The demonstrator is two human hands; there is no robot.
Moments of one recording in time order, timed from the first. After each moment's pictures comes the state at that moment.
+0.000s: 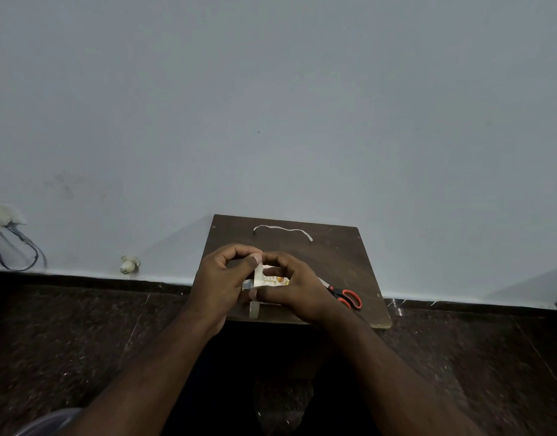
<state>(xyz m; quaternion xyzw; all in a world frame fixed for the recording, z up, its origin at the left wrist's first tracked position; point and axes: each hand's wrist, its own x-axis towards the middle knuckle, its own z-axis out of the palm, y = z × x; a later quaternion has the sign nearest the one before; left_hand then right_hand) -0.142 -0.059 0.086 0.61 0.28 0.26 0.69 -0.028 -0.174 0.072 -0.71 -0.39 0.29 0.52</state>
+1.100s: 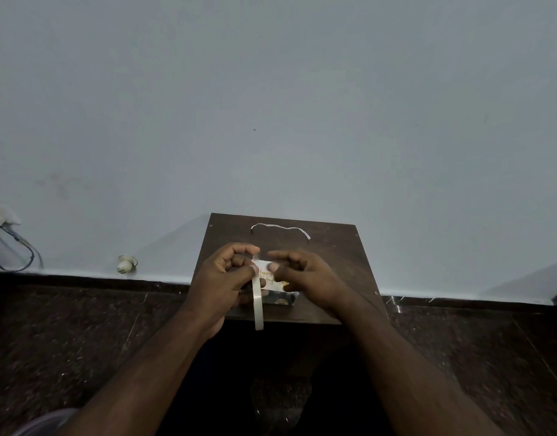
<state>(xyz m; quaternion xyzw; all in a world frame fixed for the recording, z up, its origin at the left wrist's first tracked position) -0.139 -0.061 0.083 0.58 0.27 0.21 0.74 0.008 -0.180 0.063 -0.71 -0.33 0.34 0.52</state>
